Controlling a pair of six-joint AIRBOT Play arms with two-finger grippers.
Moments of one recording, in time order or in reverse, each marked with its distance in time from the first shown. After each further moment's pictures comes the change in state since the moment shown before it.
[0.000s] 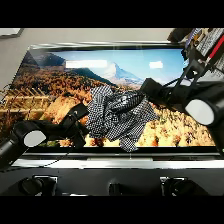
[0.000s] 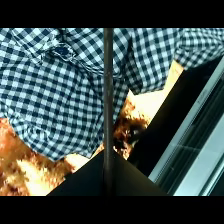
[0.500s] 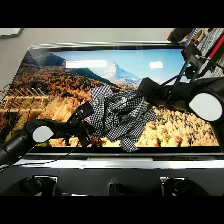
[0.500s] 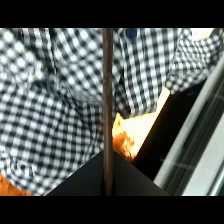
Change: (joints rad) left arm 0.000 -0.076 0.000 -0.129 0.095 0.119; right arm 0.000 -0.028 0.056 0.082 0.061 -0.087
